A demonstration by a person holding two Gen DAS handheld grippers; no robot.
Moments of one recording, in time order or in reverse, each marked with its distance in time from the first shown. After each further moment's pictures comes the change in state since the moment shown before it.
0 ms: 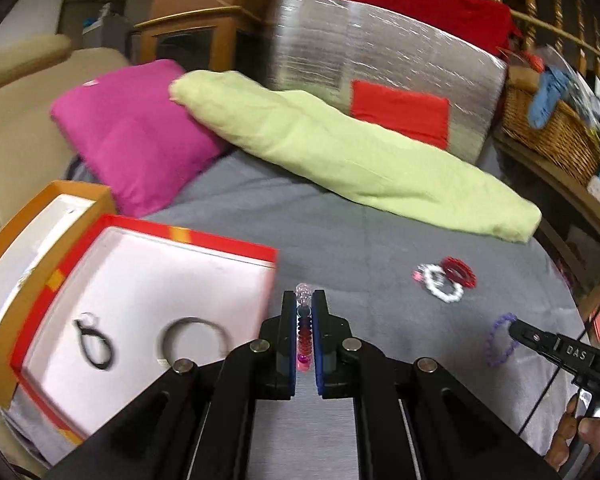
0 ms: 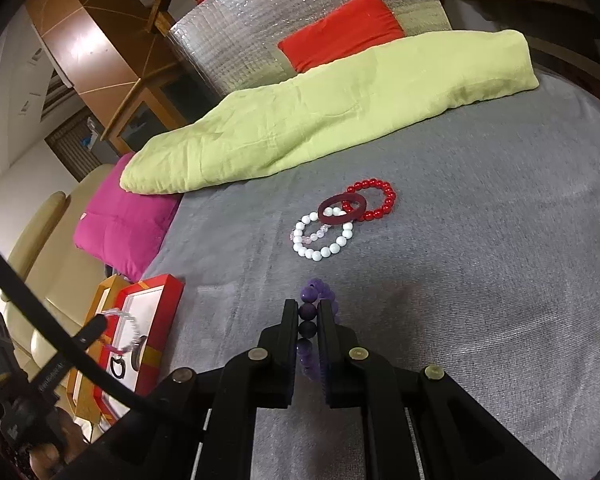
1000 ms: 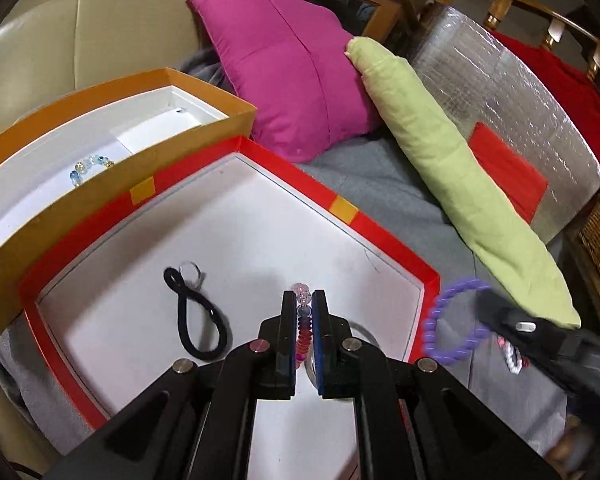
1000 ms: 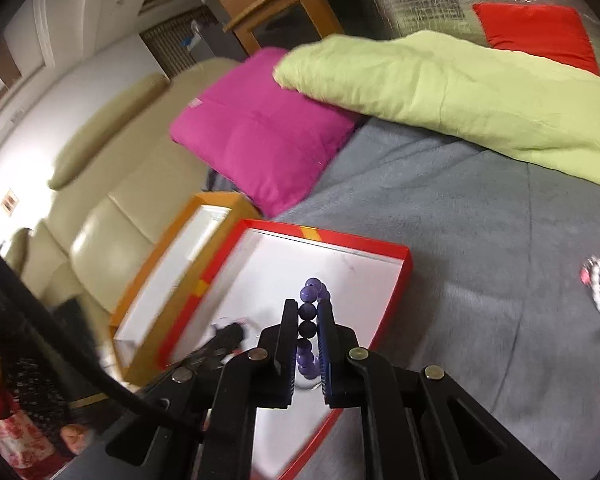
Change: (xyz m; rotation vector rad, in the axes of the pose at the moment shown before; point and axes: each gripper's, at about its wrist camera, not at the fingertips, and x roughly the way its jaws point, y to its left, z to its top) left arm 0.032 0.137 -0.016 -0.433 0.058 0.112; right arm 0.130 0.239 -0.019 -0.346 0.237 0.219
